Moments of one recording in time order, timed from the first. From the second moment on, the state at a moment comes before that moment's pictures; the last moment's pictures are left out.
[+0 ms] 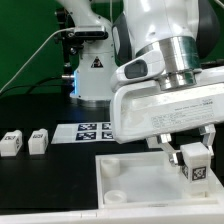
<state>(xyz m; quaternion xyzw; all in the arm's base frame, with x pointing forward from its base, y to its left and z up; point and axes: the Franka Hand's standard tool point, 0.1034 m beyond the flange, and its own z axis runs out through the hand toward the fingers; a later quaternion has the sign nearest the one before) 0.619 0.116 0.073 -0.96 -0.08 -0.26 0.06</state>
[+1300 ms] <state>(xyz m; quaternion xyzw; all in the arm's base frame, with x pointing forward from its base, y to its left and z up) 0.621 0.115 0.072 -0.96 -0.06 -0.28 0.05</state>
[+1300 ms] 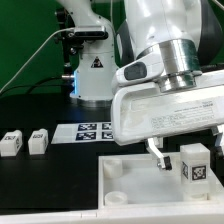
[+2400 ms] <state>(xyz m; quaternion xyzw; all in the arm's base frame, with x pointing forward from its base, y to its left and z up) 0.615 0.116 0.097 -0.98 -0.06 -0.18 0.06</state>
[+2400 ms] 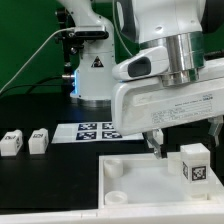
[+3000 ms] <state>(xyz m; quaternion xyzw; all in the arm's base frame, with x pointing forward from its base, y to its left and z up) 0.615 0.116 0.097 -0.98 -0.06 -0.18 0.06</state>
